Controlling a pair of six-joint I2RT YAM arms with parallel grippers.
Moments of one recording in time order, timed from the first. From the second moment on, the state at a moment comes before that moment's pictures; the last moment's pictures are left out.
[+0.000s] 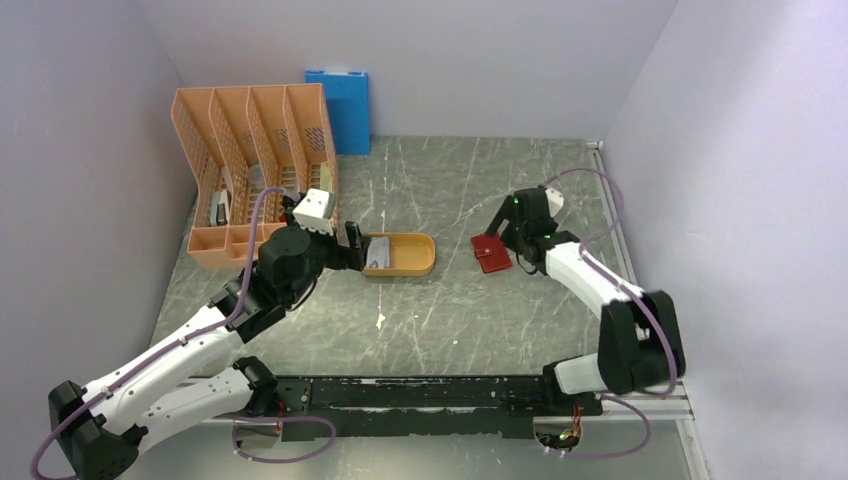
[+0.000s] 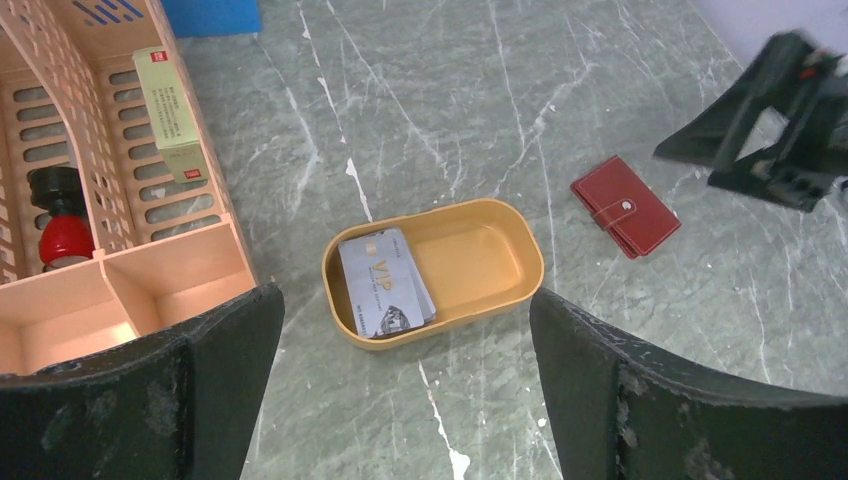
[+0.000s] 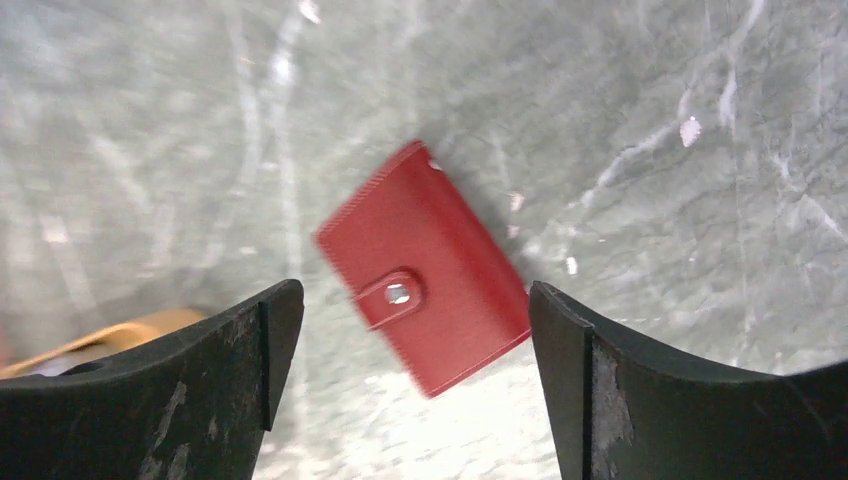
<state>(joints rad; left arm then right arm) -0.78 0.84 0.74 -0.14 -0.36 -0.29 0.26 1.45 0.81 -0.20 0.22 0.65</state>
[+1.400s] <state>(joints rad) -0.80 0.87 0.74 -0.16 -0.38 -0.29 0.19 1.33 0.33 0.30 0.04 1.21</state>
